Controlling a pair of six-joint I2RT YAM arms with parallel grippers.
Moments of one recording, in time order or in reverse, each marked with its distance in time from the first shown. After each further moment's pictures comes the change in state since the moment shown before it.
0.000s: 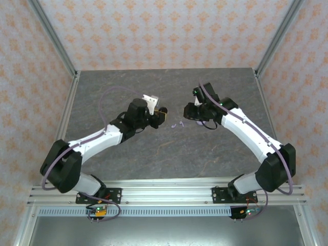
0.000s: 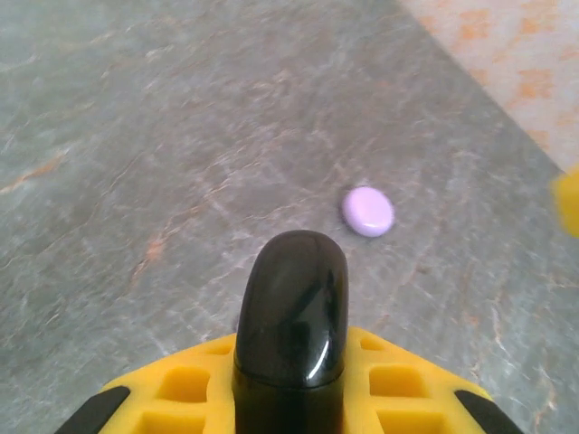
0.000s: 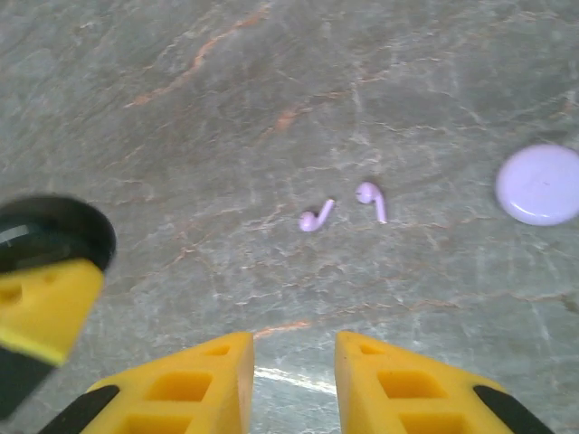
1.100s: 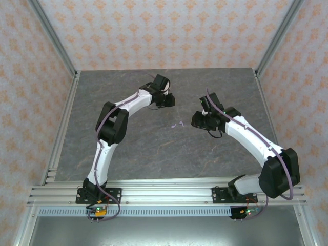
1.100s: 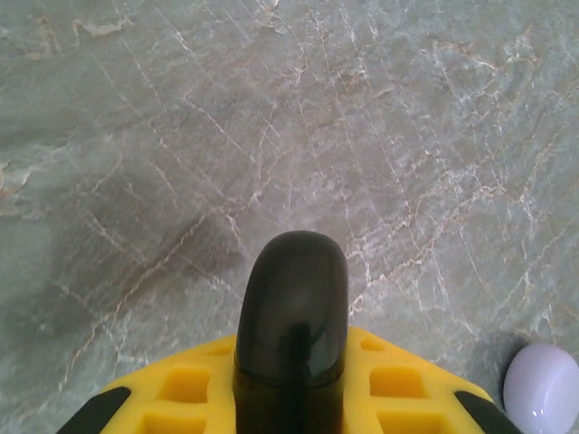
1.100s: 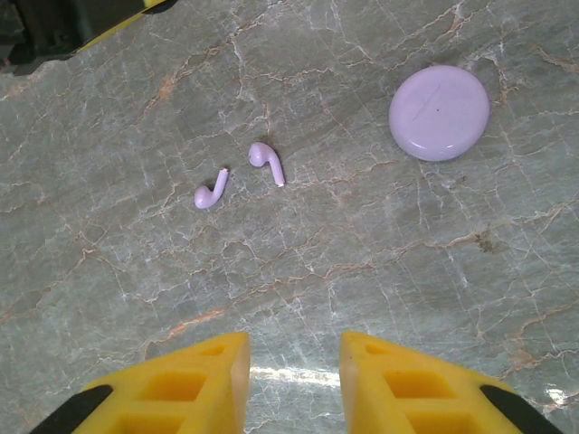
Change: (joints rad) left arm 0.110 0.866 0.992 -0.540 0.103 -0.174; right arm -0.055 -0.064 -0.199 0.057 0.036 0.037
